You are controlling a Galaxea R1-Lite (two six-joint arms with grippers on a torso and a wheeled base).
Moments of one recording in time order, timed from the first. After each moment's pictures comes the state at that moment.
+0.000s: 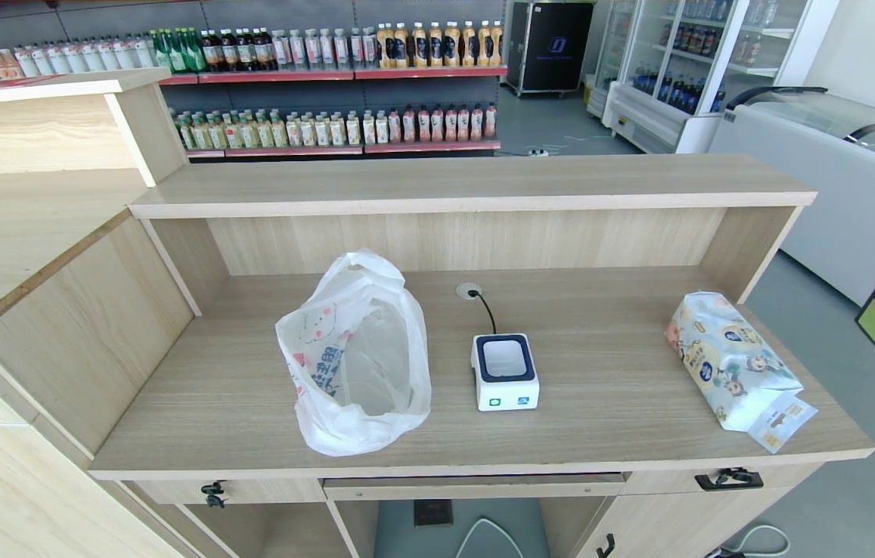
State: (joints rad) left arm 0.00 0.00 0.00 0.03 0.08 0.07; right arm 0.14 1.04 -0.72 -0.15 -0.24 -0.36
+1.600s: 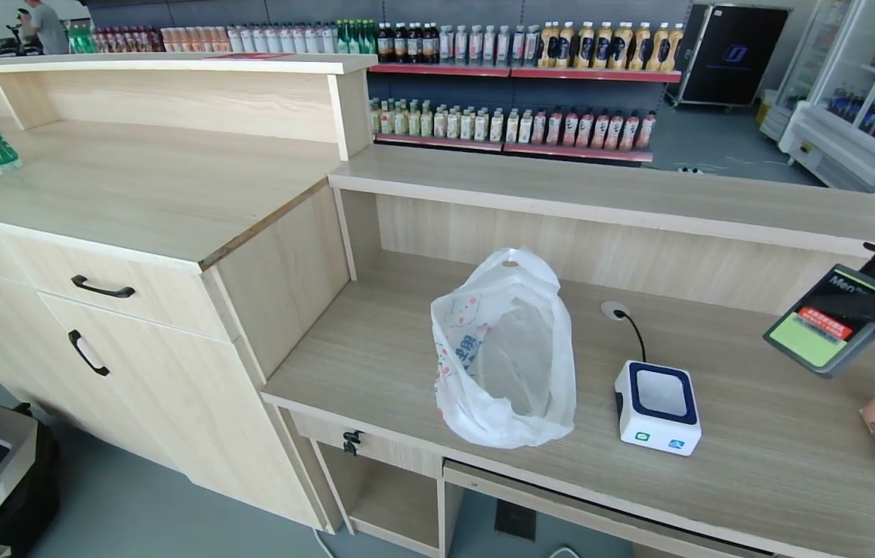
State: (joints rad) left arm 0.00 0.00 0.00 0.04 0.08 0.07; right arm -0.48 1.59 -0.96 -0.01 0.99 0.01
